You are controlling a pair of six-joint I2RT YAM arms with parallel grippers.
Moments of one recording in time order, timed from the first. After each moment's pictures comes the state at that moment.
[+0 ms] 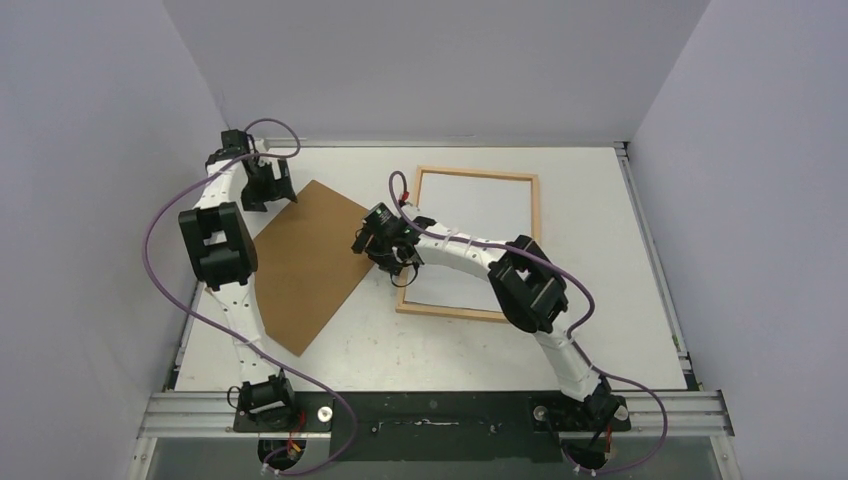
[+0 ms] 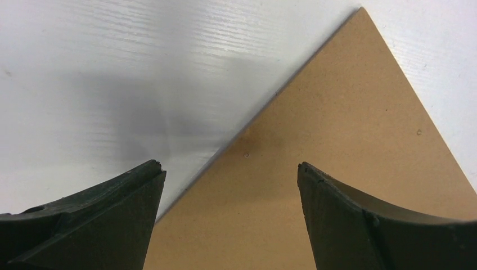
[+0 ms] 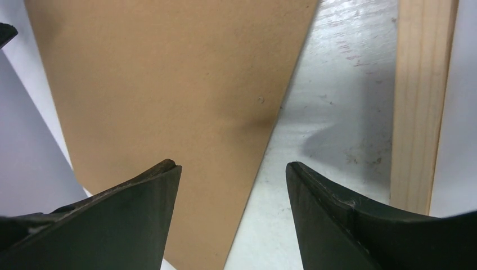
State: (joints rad) left arm 0.22 2.33 2.00 -0.76 0.19 -0.08; right arm 0.90 2.21 1.74 -0.44 0.14 1.28
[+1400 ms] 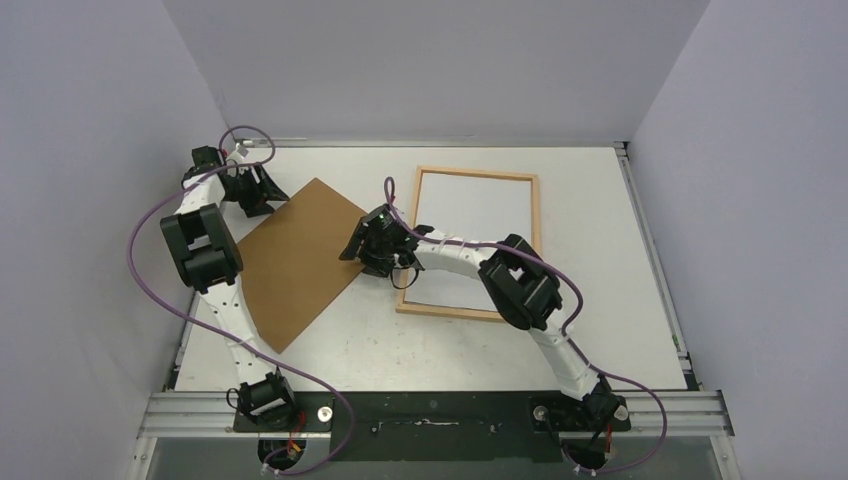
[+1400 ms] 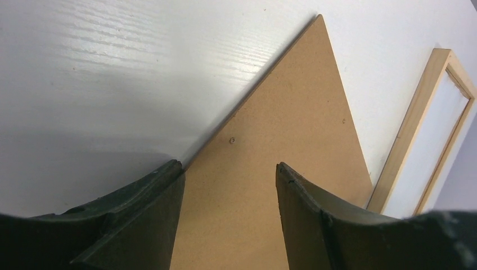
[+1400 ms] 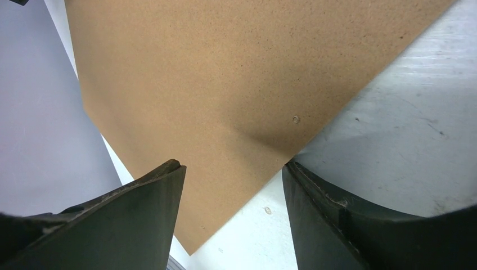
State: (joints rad) left arm 0.35 2.39 1.95 -0.64 0.63 -0.19; right arm 0.89 2.28 1.71 -0.19 -0.07 1.21
